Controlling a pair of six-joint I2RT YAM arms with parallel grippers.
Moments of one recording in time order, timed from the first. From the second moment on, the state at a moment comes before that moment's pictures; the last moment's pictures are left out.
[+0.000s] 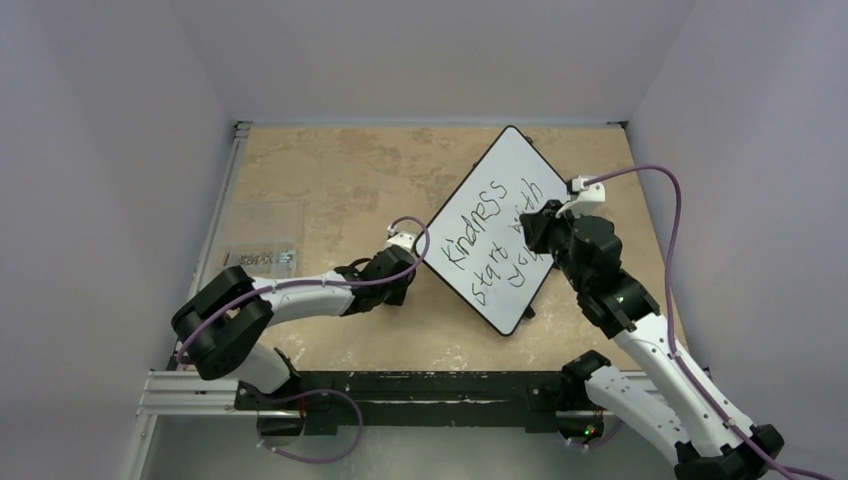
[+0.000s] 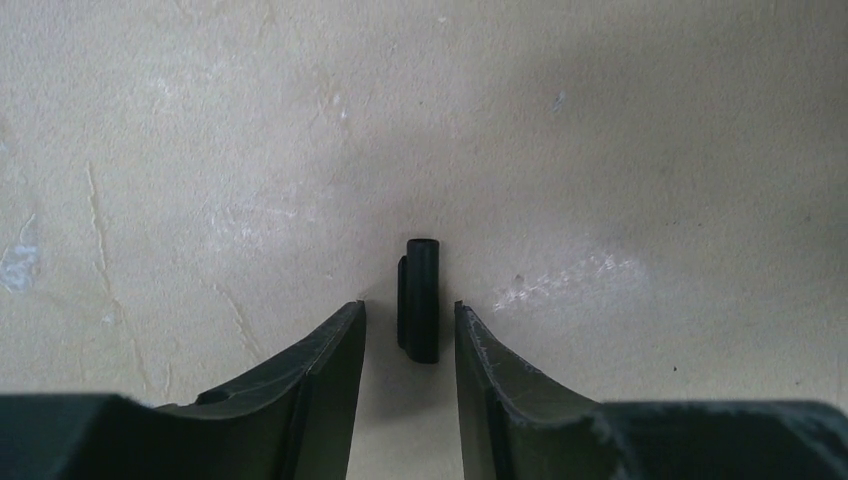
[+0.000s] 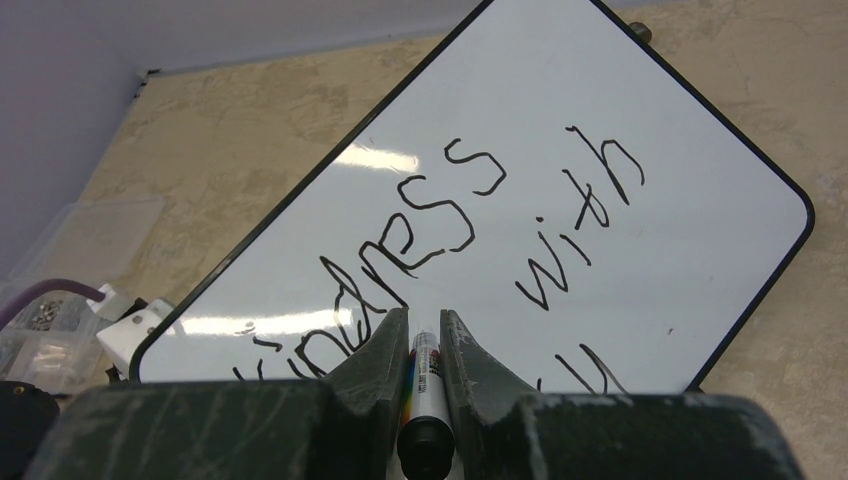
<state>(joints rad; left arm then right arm) -0.87 1.49 0.67 -0.12 -0.33 -0.44 0.49 0.75 0.78 -0.27 0.24 0.38</state>
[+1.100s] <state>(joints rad) -0.85 1.24 0.66 -0.25 -0.38 -0.43 0.49 0.81 0.87 -0.28 0.11 0.37</state>
